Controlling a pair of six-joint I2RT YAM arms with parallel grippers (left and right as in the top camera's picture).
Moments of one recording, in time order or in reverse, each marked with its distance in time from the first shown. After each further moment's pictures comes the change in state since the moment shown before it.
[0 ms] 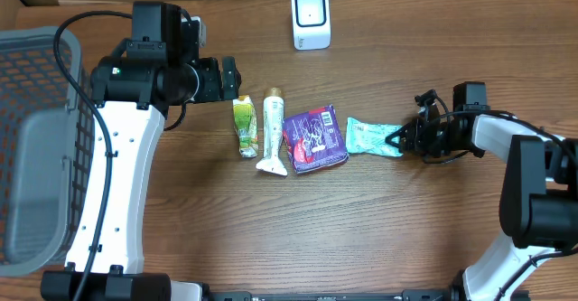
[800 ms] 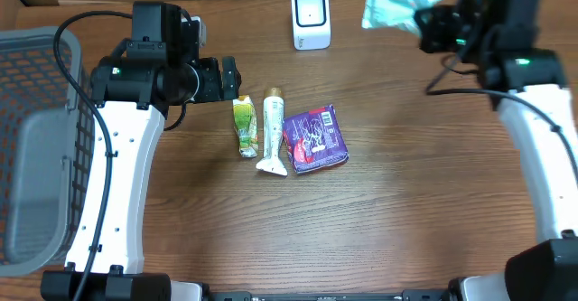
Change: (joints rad) left arm 0.000 0.000 0.000 0.000 0.000 0.000; right arm 0.179 -0.318 0.532 0.000 0.523 0.100
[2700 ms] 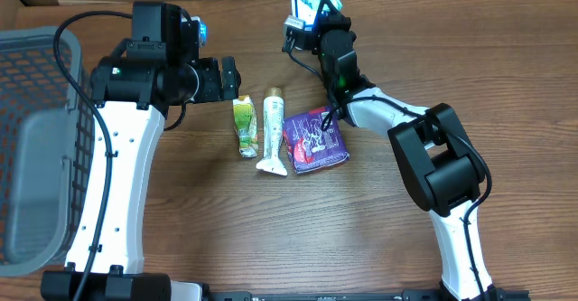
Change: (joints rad) left arm 0.000 0.000 0.000 0.000 -0.004 0.000; right arm 0.385 0.693 -0.001 1.193 0.692 -1.530
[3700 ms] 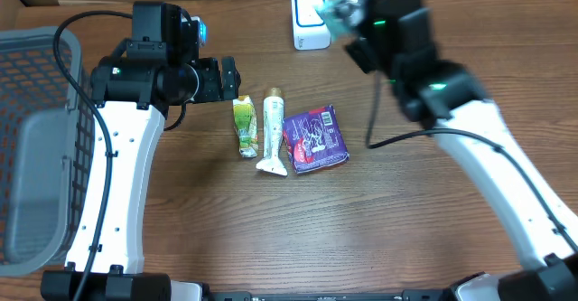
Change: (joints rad) left arm 0.000 0.000 -0.001 0.000 -0.003 0.000; right arm -0.090 -0.727 0.016 -1.253 -0.348 1.106
